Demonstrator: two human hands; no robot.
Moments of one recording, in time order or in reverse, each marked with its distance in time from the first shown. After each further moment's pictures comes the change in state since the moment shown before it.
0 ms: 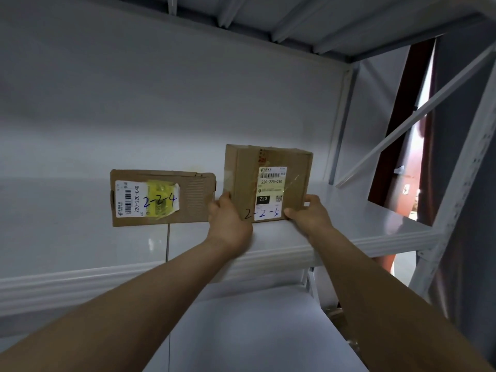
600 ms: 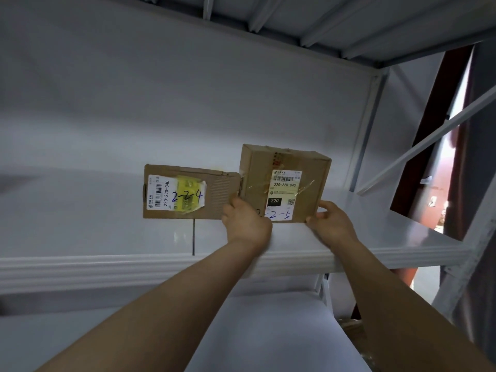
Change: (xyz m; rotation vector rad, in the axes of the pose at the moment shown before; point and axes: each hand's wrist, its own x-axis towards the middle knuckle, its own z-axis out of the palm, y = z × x) left_hand -0.002 -0.004 0.001 -0.023 0.199 -0.099; right_hand -0.007 0.005 0.001 -0.154 -0.010 -0.151
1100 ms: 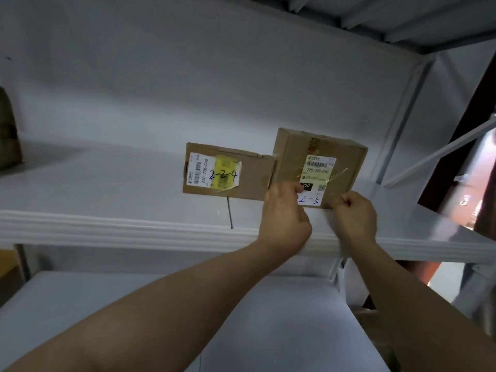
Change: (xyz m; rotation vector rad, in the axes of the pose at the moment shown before) left_hand -0.042 -0.014 -0.022 0.002 0.015 0.515; right_hand -0.050 -0.033 0.023 0.070 0.286 -0.102
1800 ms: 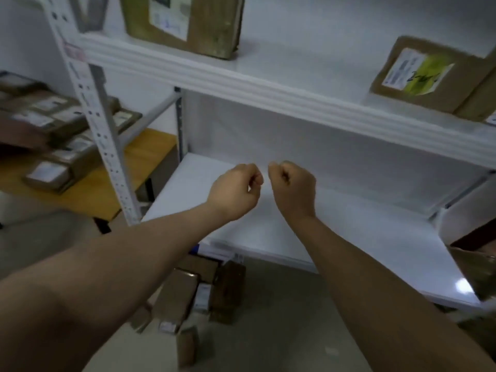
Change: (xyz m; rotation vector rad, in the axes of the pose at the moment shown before) left_hand -0.253 -0.211 -0.348 0.368 -0.164 -0.270; right_hand -0.426 -0.169 0.186 0.183 -0.474 -0.419
